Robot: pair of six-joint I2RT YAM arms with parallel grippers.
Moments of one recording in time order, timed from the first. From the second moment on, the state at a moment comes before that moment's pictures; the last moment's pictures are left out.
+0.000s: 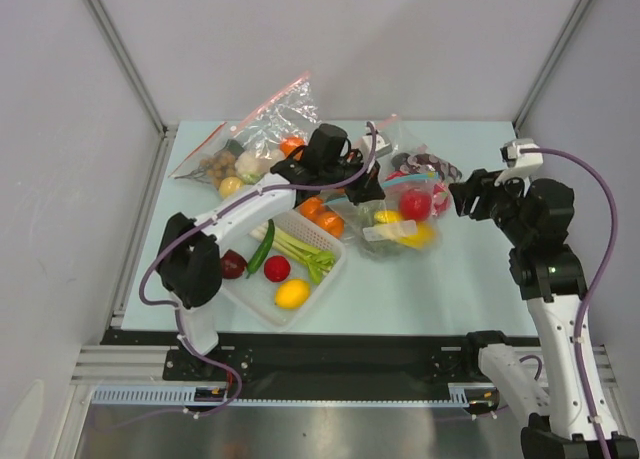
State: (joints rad) left arm -0.71 1.86 1.61 -0.29 0.61 0.12; right arm 0.06 0.78 1.04 -0.45 -0.25 0.08
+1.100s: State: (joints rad) left arm -1.00 1.77 1.25 0.22 0.17 -0.46; right arm 0.23 0.89 0.80 -0.33 -0.26 0.43
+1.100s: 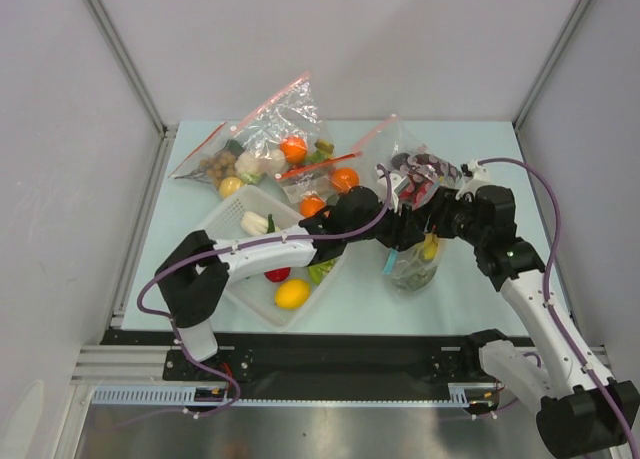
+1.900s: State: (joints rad) left arm -1.00 1.68 1.11 0.35 0.33 -0.52; right arm 0.22 0.83 0.79 -0.38 -0.22 0.41
